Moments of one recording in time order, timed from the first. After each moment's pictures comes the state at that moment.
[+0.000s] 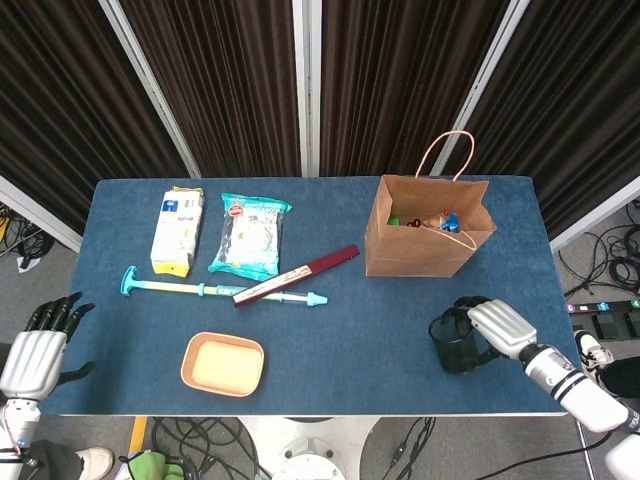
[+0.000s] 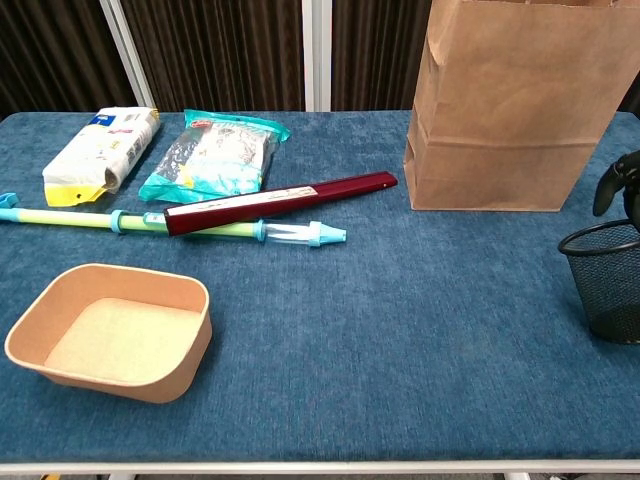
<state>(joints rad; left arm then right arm) -0.09 -1.16 0.00 -1.58 1.50 1.44 0.10 0.57 -1.00 -0.10 -1.58 -1.67 0.94 0.40</state>
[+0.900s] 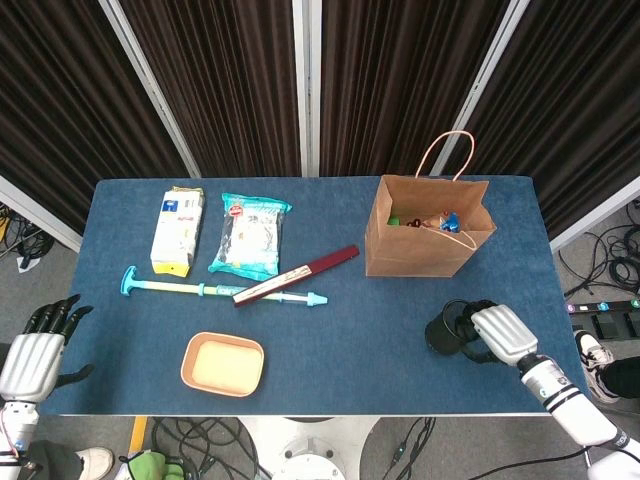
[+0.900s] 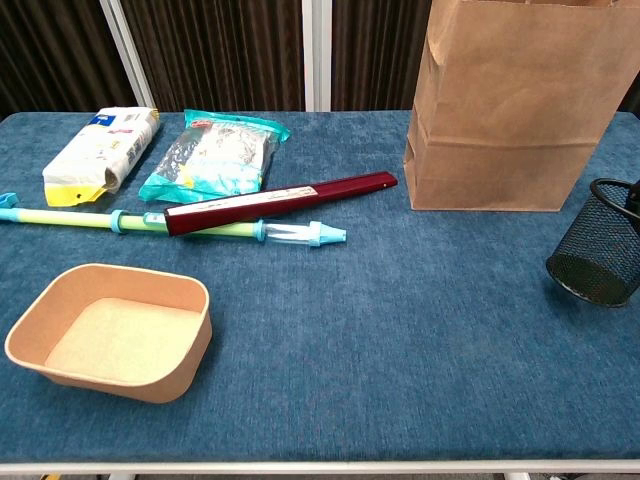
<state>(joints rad) -0.08 -1.16 0.01 -1.58 1.51 1.45 0.08 0.47 -1.12 -0.07 -1.53 -1.59 1.04 0.21</state>
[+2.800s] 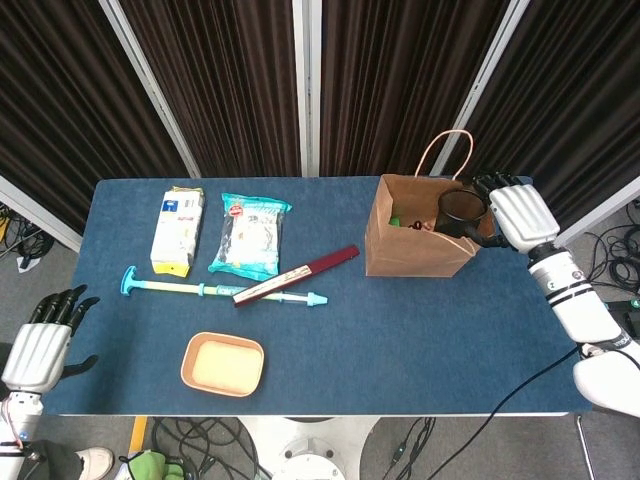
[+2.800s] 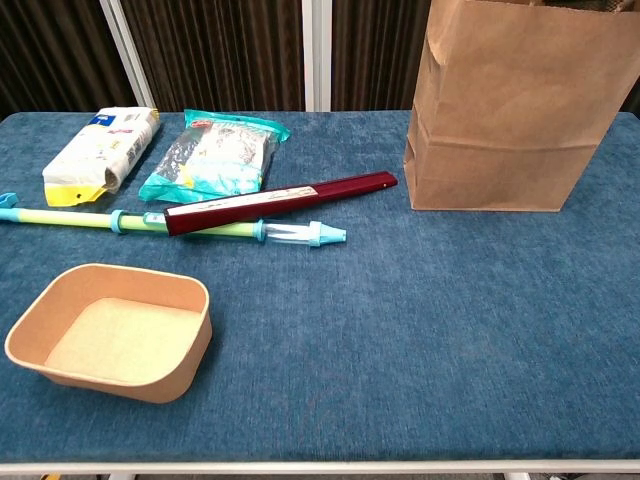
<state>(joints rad) -0.11 -1.13 -0.01 -1.62 1.51 1.43 0.13 0.72 -0.98 0.24 -1.50 -1.28 0.90 0.21</state>
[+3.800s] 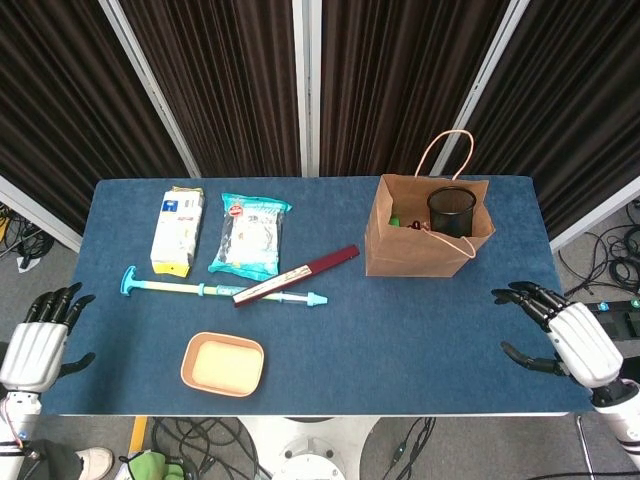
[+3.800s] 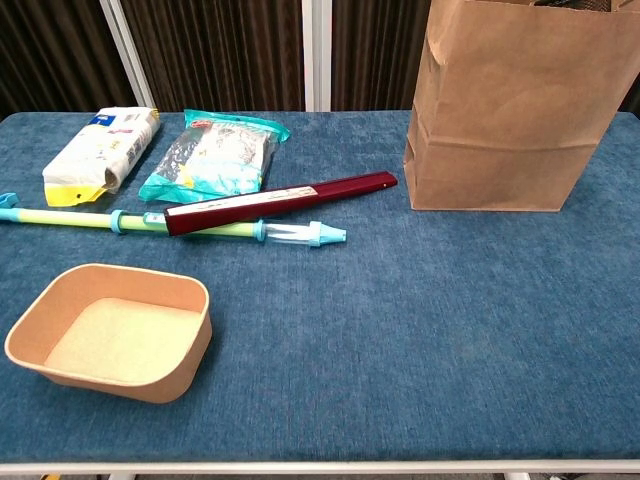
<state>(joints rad) -0.11 -1.15 -0.02 -1.61 1.51 1.46 0.15 0.27 -0.91 -0.04 -1.59 -1.82 1.56 0.47</state>
